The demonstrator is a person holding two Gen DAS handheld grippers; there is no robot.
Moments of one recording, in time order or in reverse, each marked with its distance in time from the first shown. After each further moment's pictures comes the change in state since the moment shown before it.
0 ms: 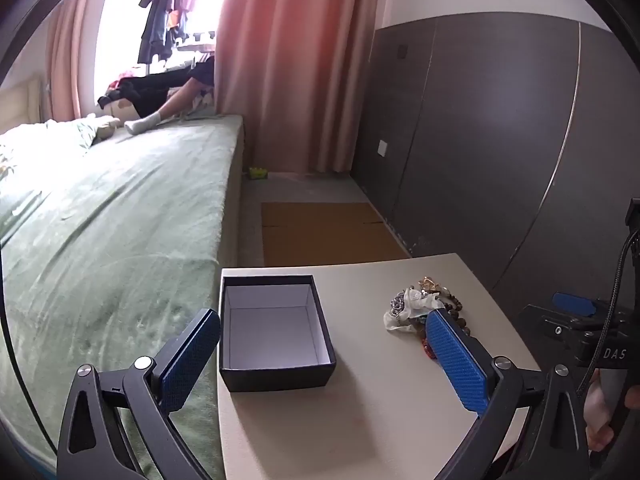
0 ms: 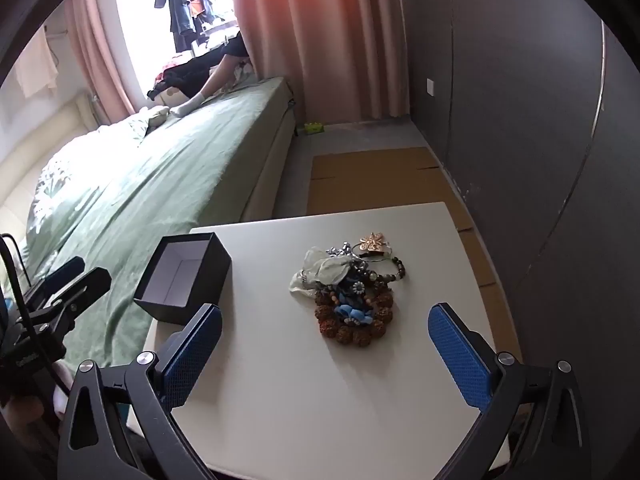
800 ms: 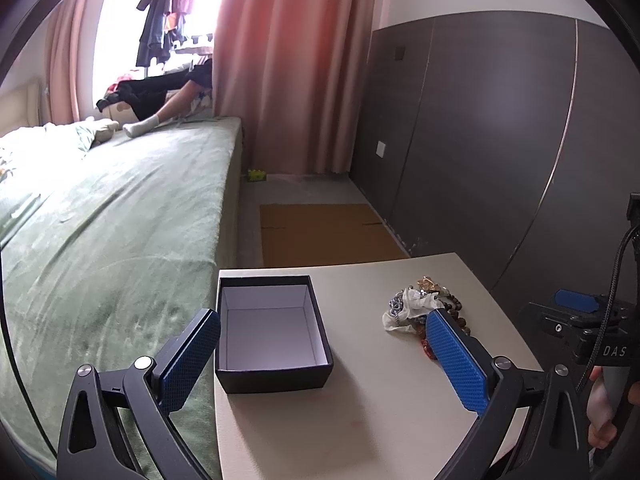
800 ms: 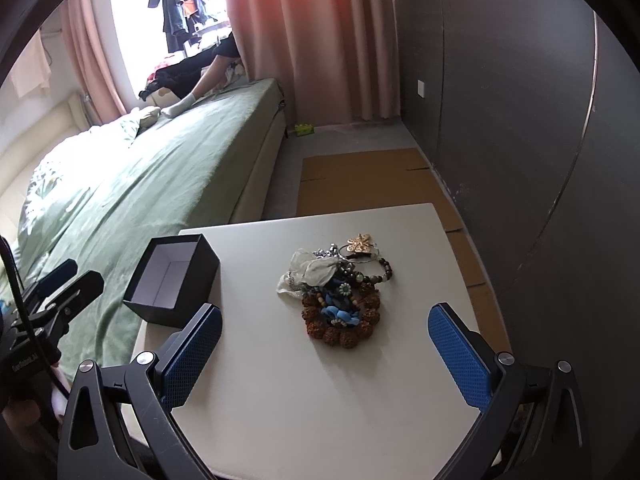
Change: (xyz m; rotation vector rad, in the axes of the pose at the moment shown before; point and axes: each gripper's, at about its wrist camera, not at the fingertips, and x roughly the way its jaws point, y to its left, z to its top) left arm 0.006 -0.001 -0.004 0.014 -0.008 0.006; right arm 0.003 0.047 -0.006 -0.025 0.002 -0.058
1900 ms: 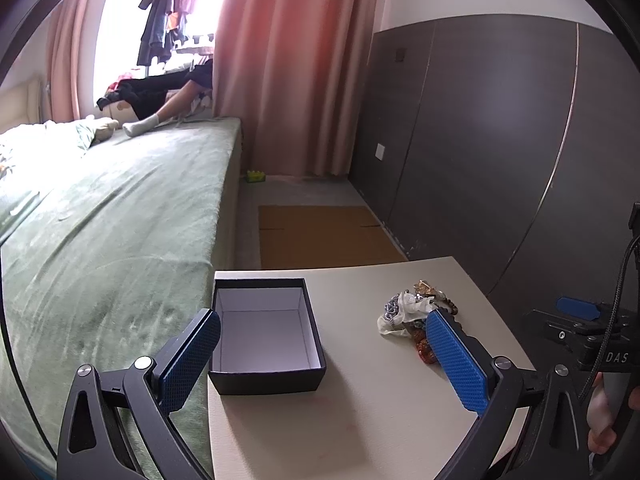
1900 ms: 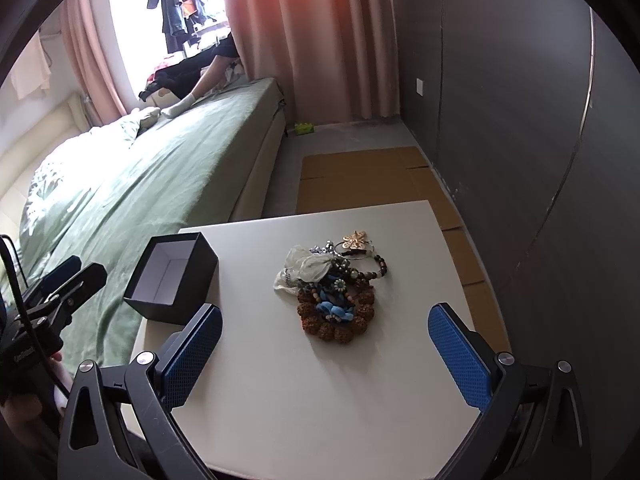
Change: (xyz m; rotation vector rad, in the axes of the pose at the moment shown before) left arm 0.000 -0.006 0.003 -0.007 -0.006 -0.007; right arm -0.003 -0.008 -0.002 0.012 0.004 0.007
